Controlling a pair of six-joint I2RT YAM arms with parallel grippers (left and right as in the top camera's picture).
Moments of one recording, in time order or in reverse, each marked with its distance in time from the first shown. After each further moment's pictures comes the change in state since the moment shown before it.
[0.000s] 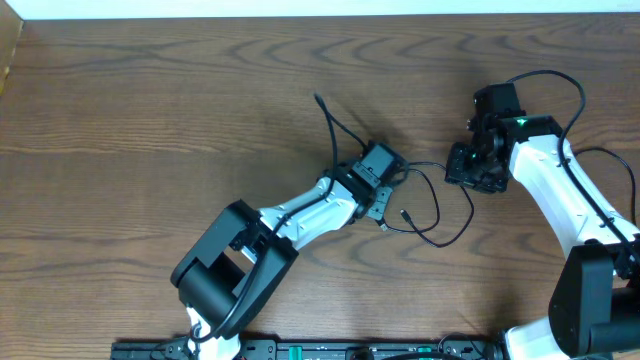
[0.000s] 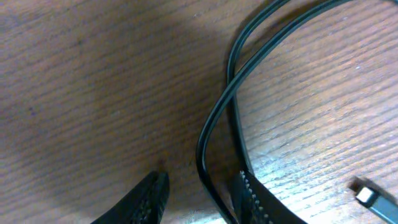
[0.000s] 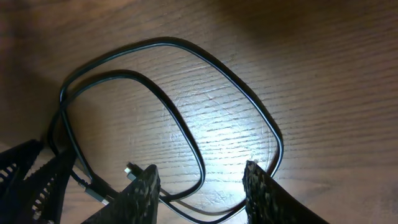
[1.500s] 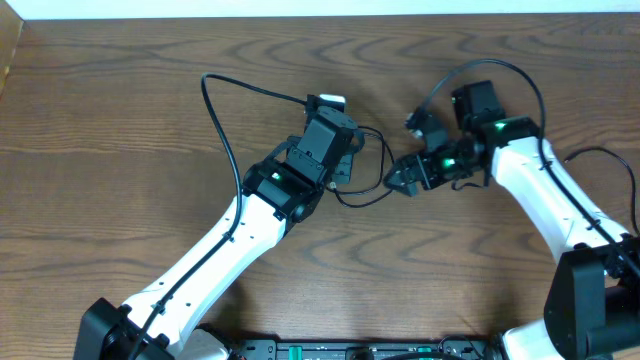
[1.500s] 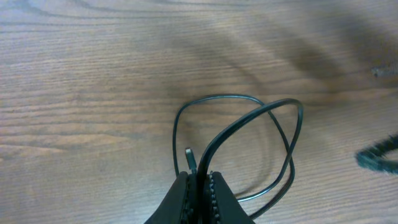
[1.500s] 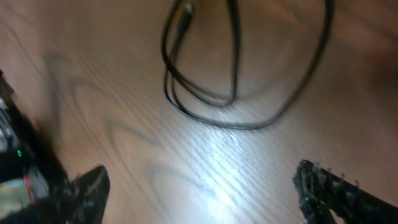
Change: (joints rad) left arm 0.130 -0.472 0.003 -0.129 -0.161 -0.032; right arm 0.110 0.000 0.000 0.130 -0.473 -0.556
